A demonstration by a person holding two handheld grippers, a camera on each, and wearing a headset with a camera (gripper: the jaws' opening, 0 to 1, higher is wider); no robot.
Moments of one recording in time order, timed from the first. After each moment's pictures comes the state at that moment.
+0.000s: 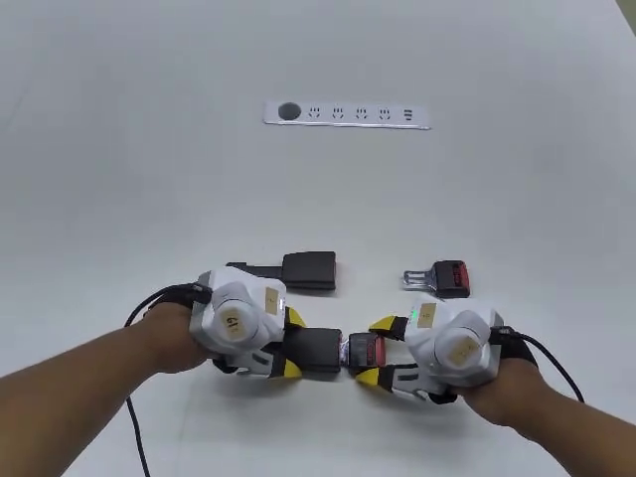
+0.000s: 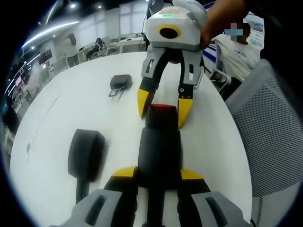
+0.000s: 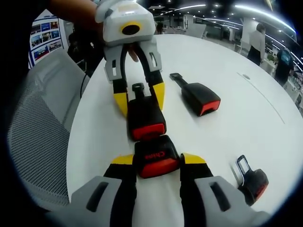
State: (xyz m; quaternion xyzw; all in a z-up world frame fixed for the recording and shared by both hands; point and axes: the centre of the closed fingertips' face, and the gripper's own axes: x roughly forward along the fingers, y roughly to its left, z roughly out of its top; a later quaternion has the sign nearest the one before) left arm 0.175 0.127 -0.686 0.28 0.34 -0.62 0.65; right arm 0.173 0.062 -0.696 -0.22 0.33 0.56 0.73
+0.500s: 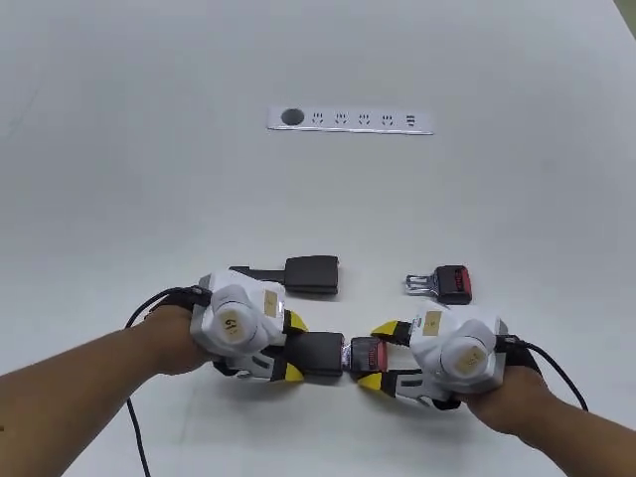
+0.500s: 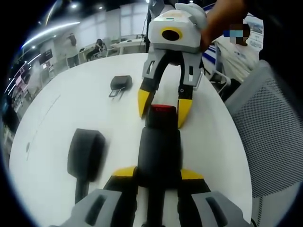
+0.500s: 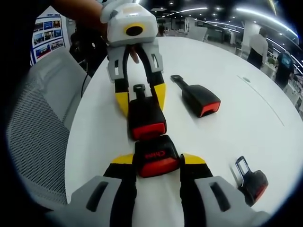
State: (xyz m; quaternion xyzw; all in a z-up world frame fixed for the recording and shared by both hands) left arm 0.176 0.126 -0.686 0.28 0.33 -0.62 0.65; right arm 0.174 0.062 -0.694 -0.22 0.32 0.56 0.73
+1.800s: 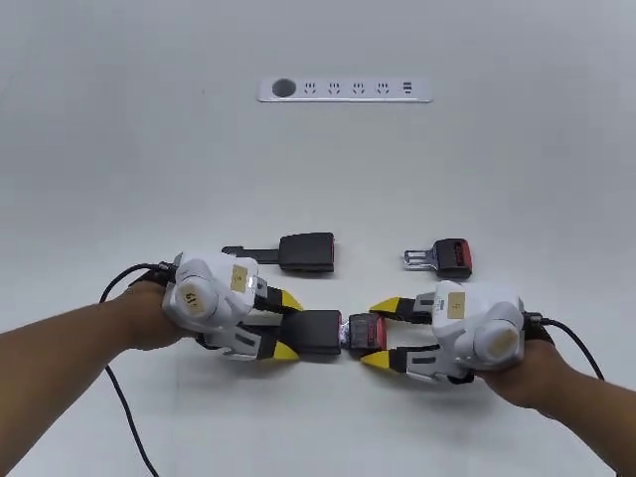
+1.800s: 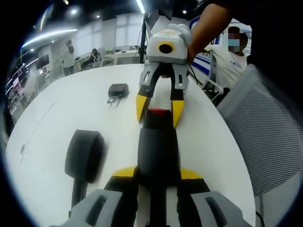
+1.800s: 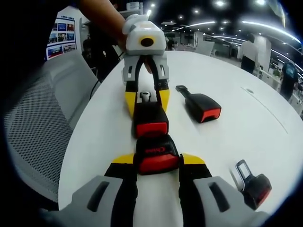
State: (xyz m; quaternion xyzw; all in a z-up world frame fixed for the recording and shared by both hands) left arm 0.175 0.127 -0.681 0.23 0.30 -0.66 0.65; right arm 0.176 0.061 -0.679 -0.19 0.26 0.61 0.73
